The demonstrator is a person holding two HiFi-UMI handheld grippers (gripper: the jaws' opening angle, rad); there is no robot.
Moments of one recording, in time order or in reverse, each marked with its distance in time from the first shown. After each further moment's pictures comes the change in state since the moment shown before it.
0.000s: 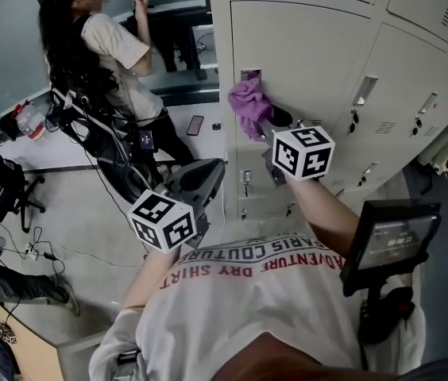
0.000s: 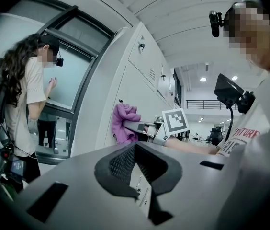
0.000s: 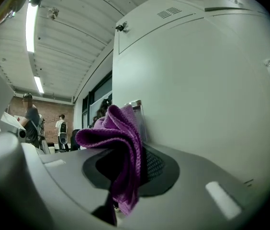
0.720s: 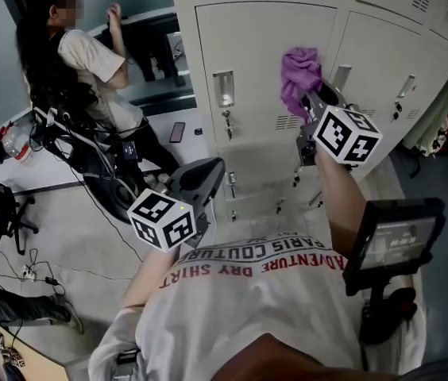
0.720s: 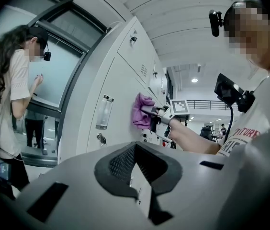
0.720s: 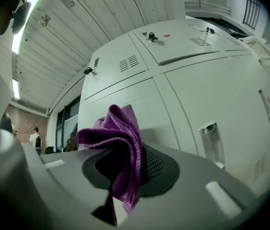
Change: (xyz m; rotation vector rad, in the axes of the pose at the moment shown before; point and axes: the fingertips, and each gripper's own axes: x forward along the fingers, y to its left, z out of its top) left arm 0.029 -0.030 0.001 0.018 0.016 -0.113; right arm -0.106 -0.099 0.097 0.057 -0.223 -0.285
